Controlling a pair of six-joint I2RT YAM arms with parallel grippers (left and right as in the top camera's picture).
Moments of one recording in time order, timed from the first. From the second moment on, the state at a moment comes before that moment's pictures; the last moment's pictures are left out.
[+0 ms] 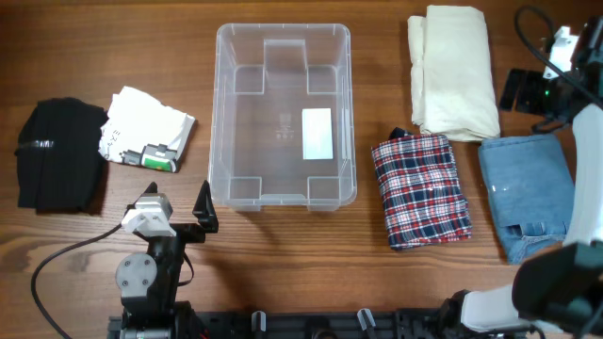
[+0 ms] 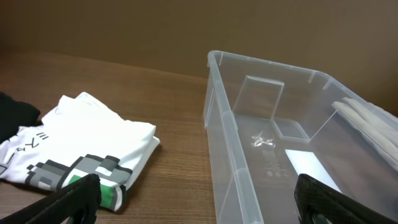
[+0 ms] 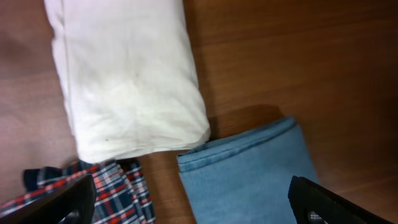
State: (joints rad) left arm 0.04 0.01 0.06 -0.18 0.11 -0.20; right arm -0.32 1.66 1.57 -1.00 0.02 -0.12
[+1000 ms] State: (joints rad) left arm 0.04 0.01 0.06 -0.18 0.11 -0.20; right arm -0.44 1.87 1.57 -0.86 -0.39 -0.20
